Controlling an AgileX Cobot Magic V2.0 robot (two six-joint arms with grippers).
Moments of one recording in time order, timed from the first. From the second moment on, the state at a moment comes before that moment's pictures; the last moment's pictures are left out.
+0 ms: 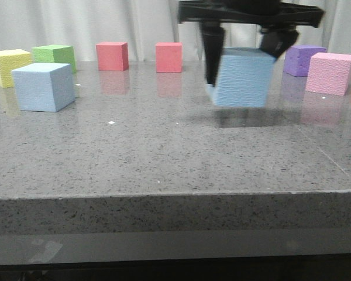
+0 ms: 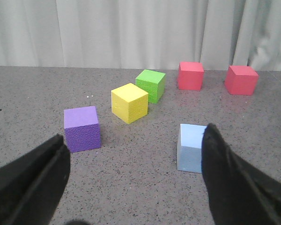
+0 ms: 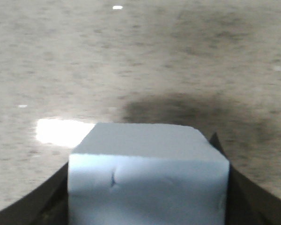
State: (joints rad) left arm -0.06 0.47 -0.71 0.05 0.52 -0.08; right arm 0.55 1.81 -1.64 -0.09 1.08 0.53
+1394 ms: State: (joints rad) left arm -0.06 0.47 -0.71 0.05 0.52 -0.08; right arm 0.68 1.88 -1.84 -0.17 1.12 0.51
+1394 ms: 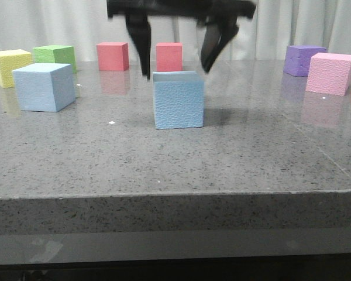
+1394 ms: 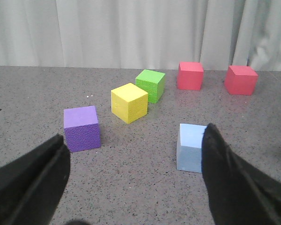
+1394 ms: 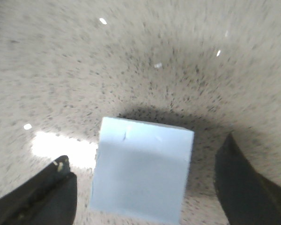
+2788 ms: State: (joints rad) left arm -0.06 0.47 -0.71 0.04 0.51 -0.08; right arm 0.54 0.71 -0.81 0.09 0.64 -0.05
